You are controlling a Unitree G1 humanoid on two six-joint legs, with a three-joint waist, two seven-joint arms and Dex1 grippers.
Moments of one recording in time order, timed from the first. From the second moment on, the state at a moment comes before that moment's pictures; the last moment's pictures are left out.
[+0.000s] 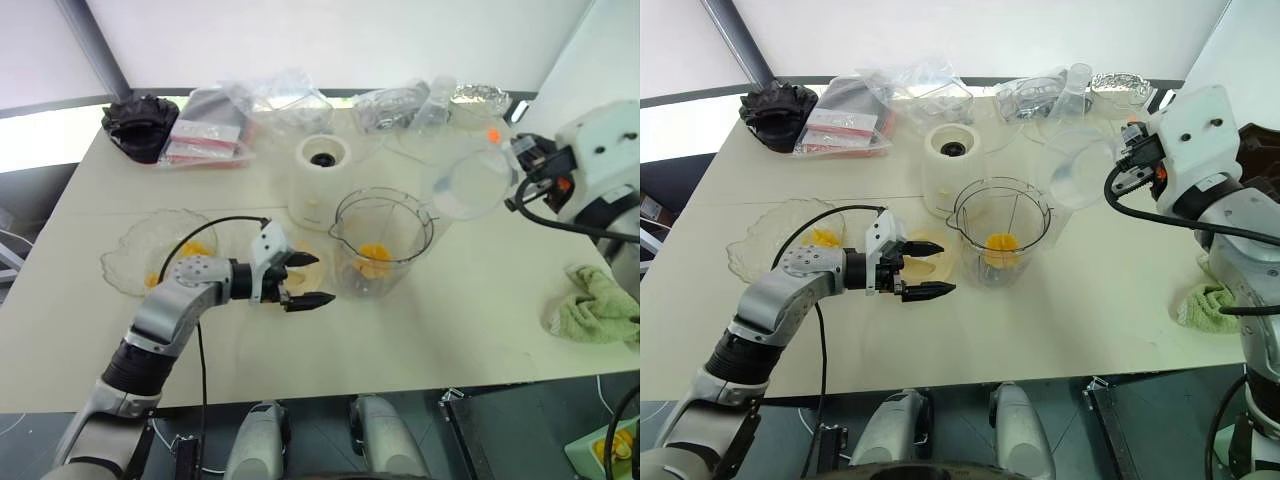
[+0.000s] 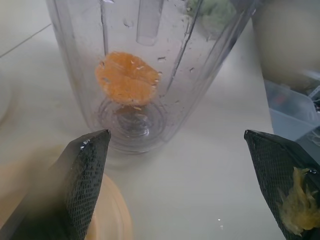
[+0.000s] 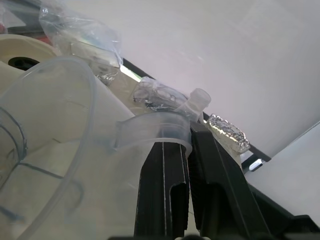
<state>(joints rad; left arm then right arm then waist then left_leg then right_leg) -0.43 0.51 -0.21 -0.16 -0.40 0.60 -0.97 -0.37 -0.93 -0.31 -0.64 0.44 0.85 0.28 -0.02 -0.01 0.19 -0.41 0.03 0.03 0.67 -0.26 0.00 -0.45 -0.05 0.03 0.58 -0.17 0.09</state>
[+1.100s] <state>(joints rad) -0.42 0.51 -0.22 -0.17 -0.40 0.60 -0.95 -0.42 -0.92 -0.22 -0.63 0.29 0.79 0.40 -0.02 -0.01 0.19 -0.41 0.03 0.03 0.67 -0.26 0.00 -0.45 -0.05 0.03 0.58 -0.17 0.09</state>
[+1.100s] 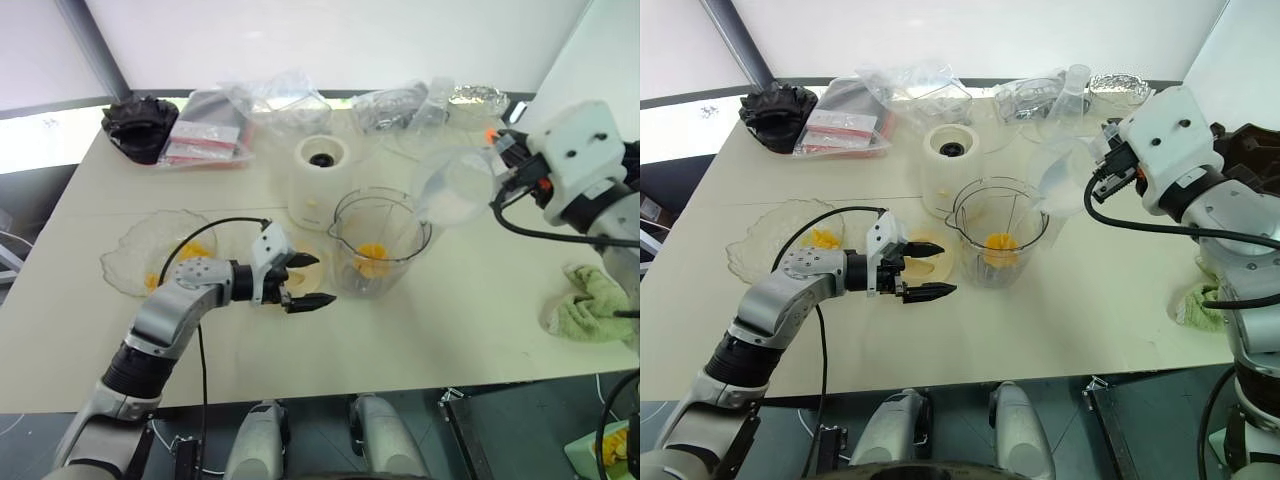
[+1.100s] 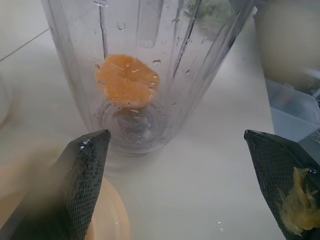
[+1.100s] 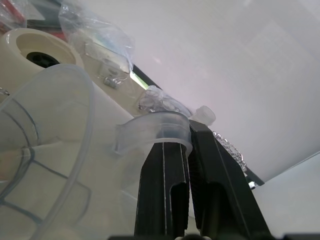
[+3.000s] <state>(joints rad) -0.40 0.51 -0.22 -0.21 -0.40 0.65 -0.93 -0.45 -0.26 -0.77 0.22 0.31 0.47 -0.15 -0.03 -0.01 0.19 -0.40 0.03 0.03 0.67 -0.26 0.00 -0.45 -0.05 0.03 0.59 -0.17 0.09</state>
